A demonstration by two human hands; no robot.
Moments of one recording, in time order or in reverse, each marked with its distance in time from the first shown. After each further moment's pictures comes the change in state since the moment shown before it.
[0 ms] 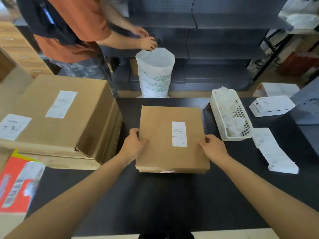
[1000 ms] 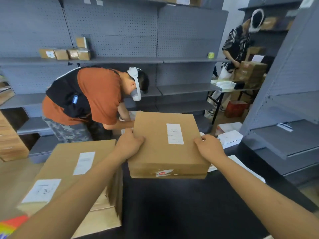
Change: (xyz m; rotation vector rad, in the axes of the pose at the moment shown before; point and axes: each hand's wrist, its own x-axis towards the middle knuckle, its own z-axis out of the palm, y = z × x) left_hand -0.052 0.130 -0.158 0.089 0.065 0.436; right_hand -0.120 -0.148 -0.085 -0.035 0.486 -0.054
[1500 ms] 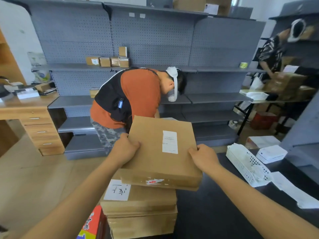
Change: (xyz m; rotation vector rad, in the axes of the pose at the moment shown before) left_hand 0.006 -0.134 -0.192 0.022 0.110 -0.082; right_hand -0.079 -0.194 0.119 0.072 -0.152 -0.080
